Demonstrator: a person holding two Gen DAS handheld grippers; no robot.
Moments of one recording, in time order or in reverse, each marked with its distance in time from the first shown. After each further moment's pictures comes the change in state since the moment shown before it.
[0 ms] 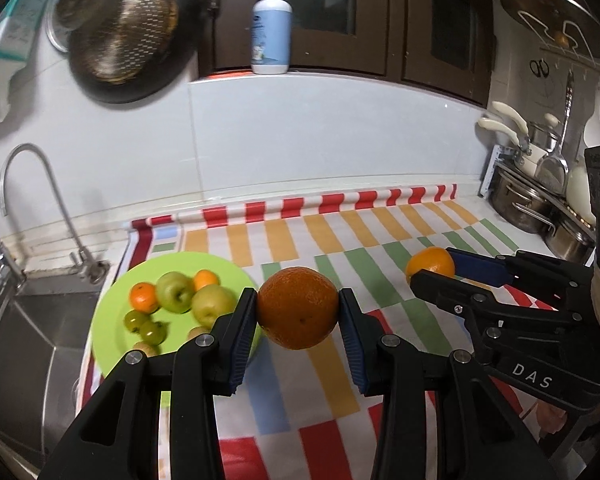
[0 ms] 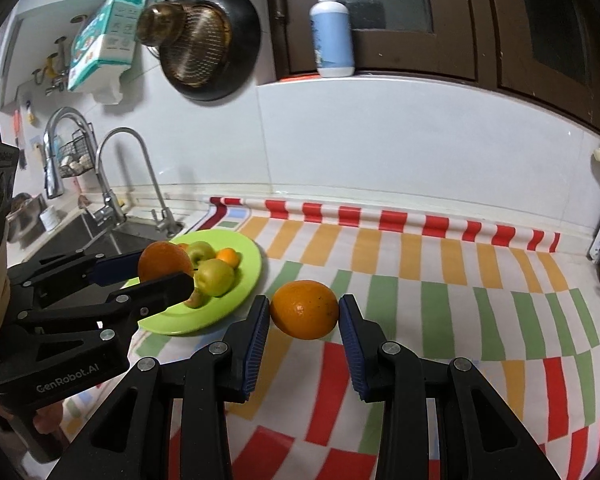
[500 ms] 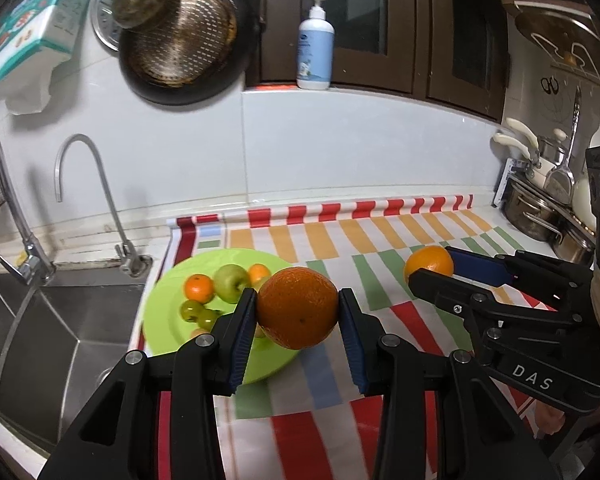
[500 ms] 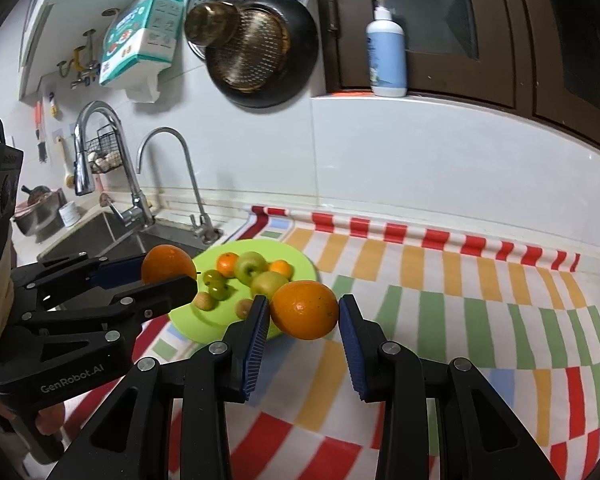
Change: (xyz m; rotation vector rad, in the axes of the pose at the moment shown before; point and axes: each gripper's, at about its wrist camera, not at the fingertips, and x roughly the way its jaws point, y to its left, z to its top) left arm -0.041 0.049 -0.012 -0.026 -0.037 0.045; right arm -0.004 0.063 0.006 -0.046 -0.038 0.051
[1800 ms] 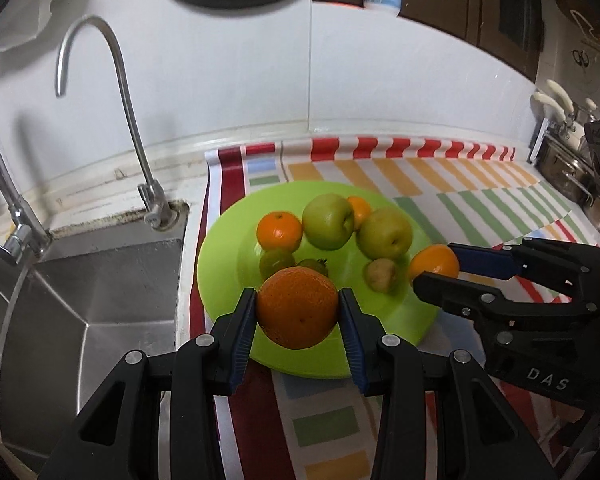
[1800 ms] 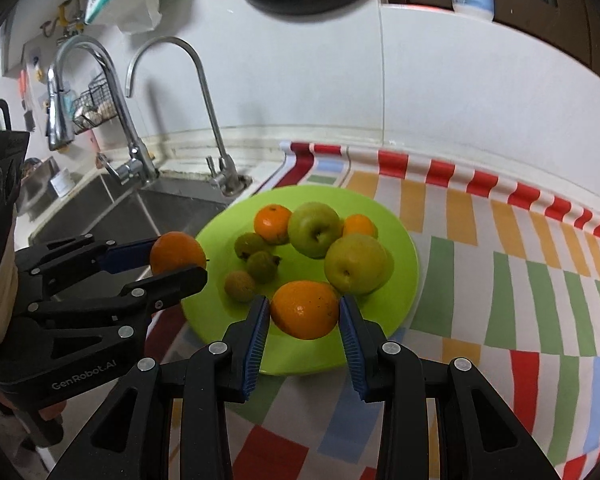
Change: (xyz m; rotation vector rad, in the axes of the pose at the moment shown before) left arm 0.085 0.110 -0.041 0.024 0.180 -0.006; right arm 0.129 0.070 -0.013 0.021 0.203 0.036
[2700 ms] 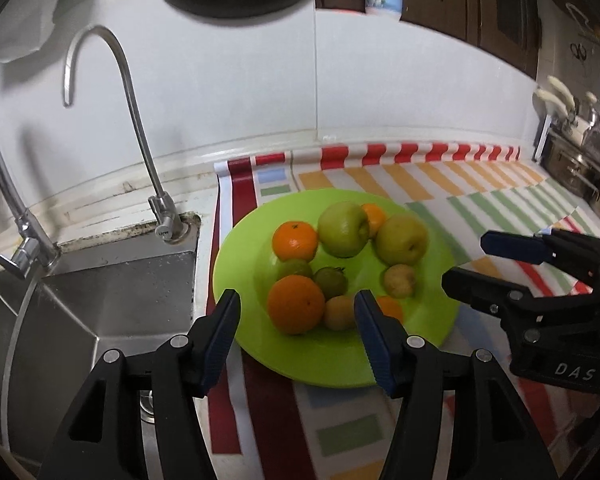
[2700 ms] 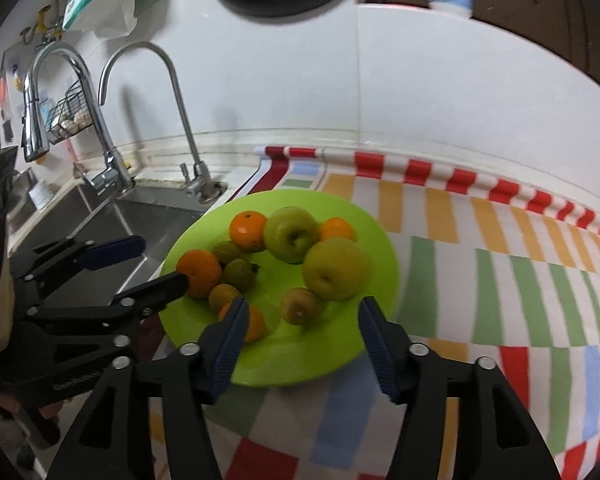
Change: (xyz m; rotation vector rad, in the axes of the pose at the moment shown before) left arm -0.008 0.004 0.002 0.022 -0.055 0.030; right arm -0.004 -0.002 0.001 0.041 -0.032 -0.096
